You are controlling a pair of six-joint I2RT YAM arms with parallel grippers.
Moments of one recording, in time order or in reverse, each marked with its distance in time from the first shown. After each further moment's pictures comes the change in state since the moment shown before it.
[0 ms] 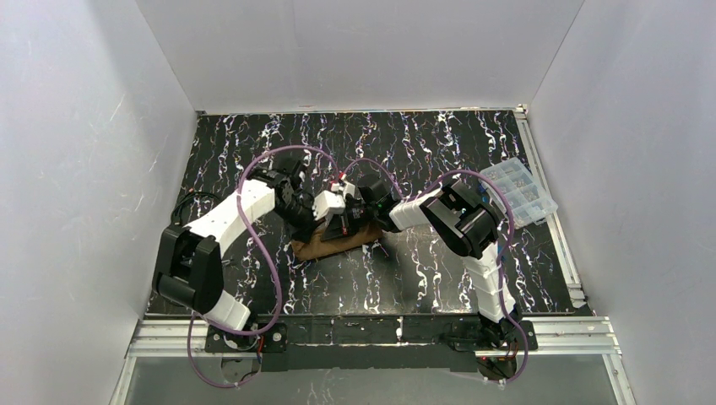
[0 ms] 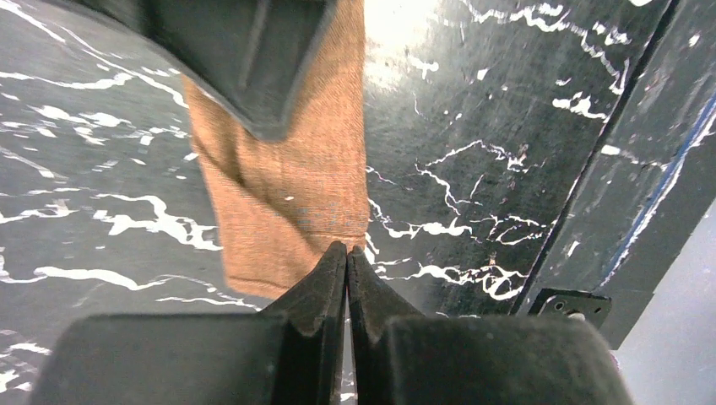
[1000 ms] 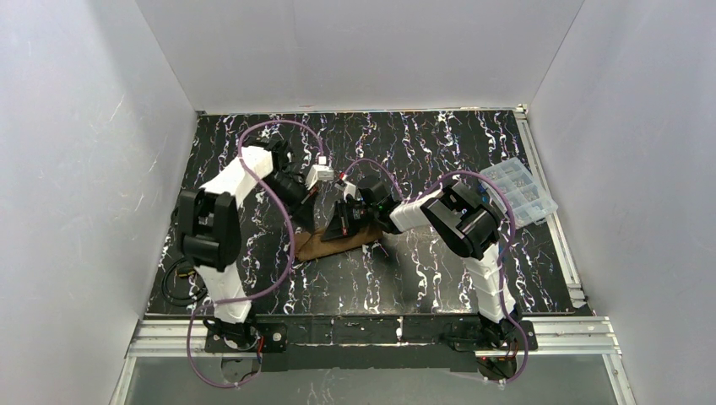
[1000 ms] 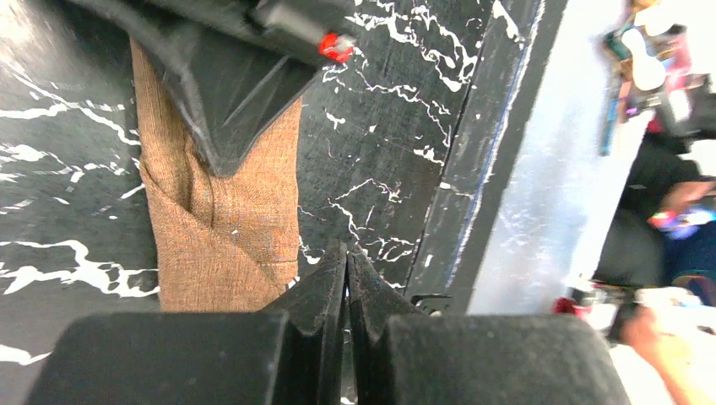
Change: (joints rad) left arm 0.151 0.257 0.268 -0.326 0.325 0.043; right arm 0.003 -0.013 -0.021 0.018 0.025 0.005
